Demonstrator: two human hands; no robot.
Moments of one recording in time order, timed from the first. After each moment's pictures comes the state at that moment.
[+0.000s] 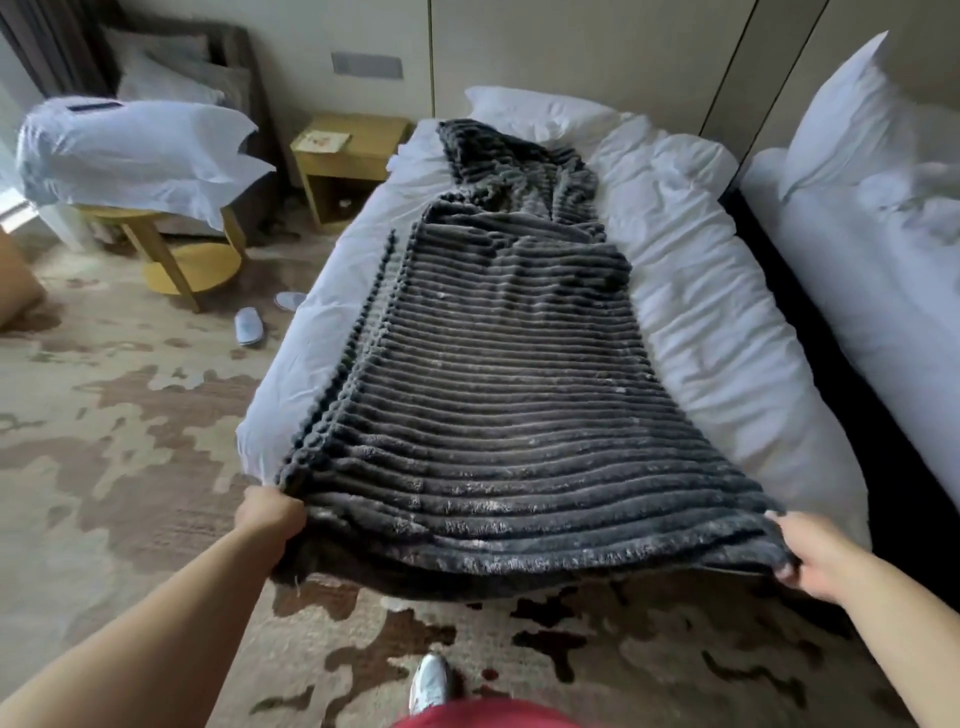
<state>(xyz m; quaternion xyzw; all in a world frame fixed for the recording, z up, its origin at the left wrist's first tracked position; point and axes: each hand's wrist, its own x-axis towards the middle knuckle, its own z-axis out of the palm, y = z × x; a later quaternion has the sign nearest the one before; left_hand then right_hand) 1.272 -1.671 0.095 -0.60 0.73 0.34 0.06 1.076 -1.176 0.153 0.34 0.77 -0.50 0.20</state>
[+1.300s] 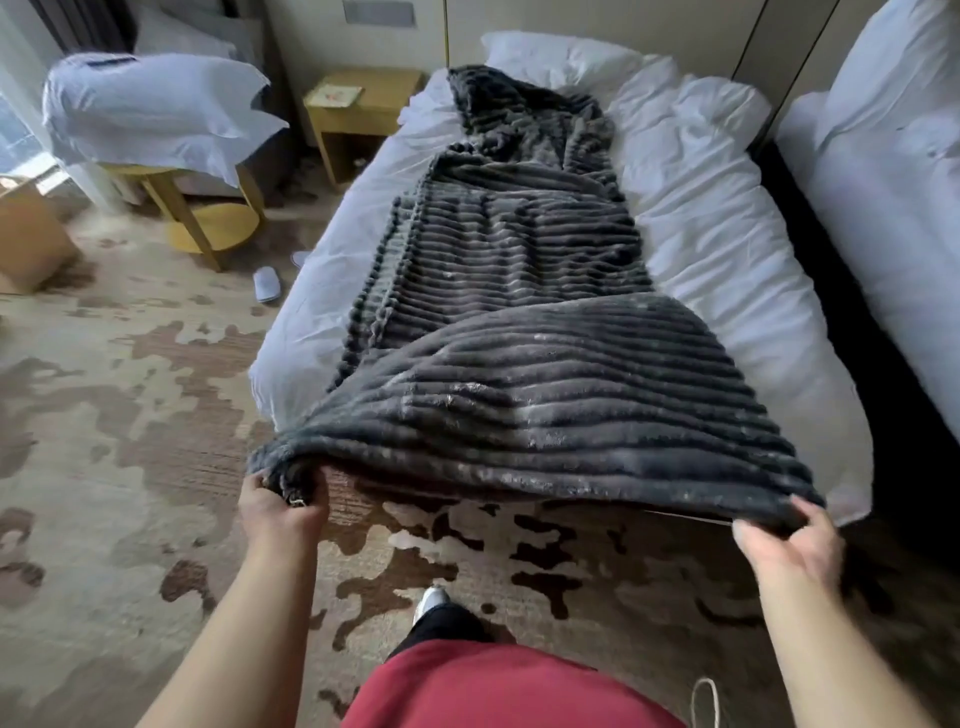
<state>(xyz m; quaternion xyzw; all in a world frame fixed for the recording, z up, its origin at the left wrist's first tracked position) 1.322 -1.568 0.112 -0.41 0.04 0.85 -0.34 1.148 -1.156 0.135 0.40 0.33 -0.85 0.02</state>
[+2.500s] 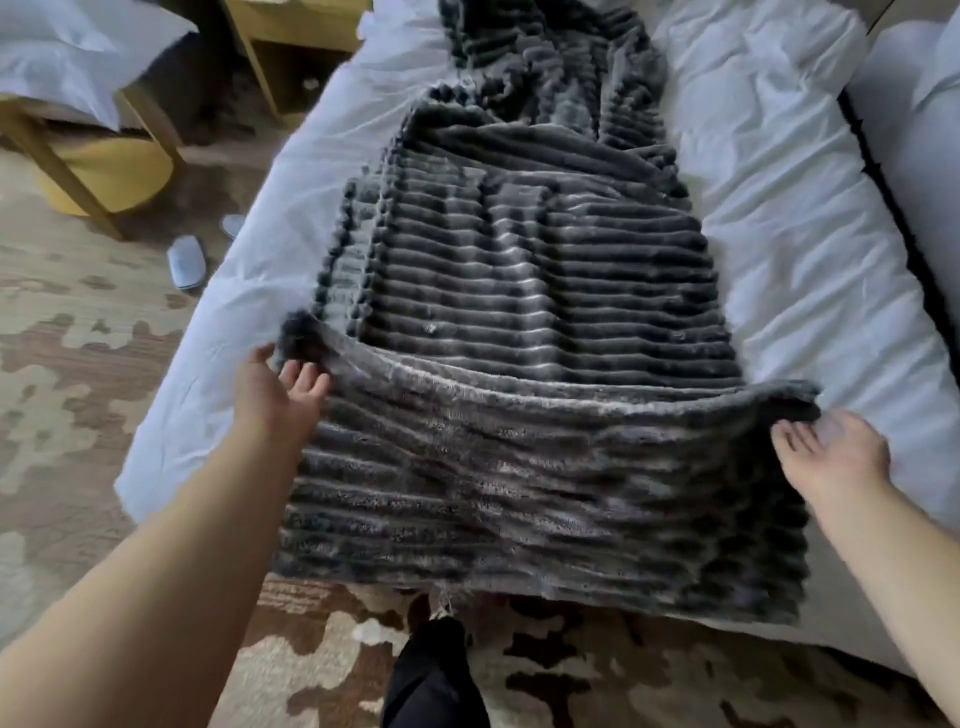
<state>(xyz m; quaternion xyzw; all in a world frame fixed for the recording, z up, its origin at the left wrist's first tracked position) 0.926 -1.789 0.043 -0.49 0.17 0.82 -0.25 0.736 -1.330 0.053 0.42 0.47 -0.77 0.05</state>
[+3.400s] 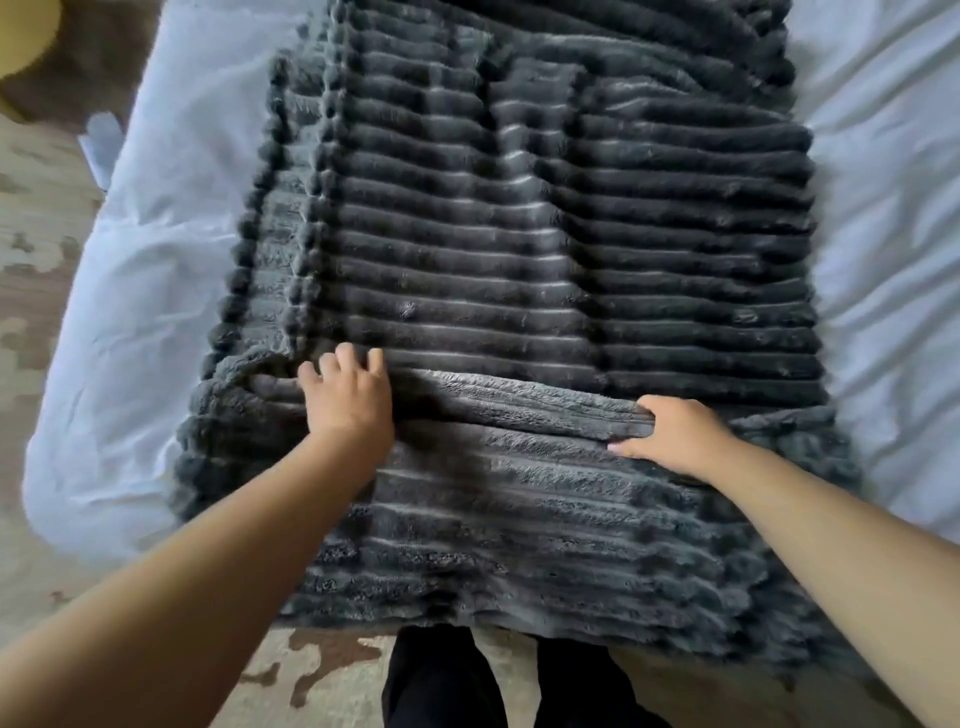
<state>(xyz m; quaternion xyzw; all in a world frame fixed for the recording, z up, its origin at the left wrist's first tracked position) 0.816 -1.755 -0.068 -0.27 0.92 -0.05 0.28 0.664 -1.458 -0.077 -0.13 0.90 0.03 0.42</state>
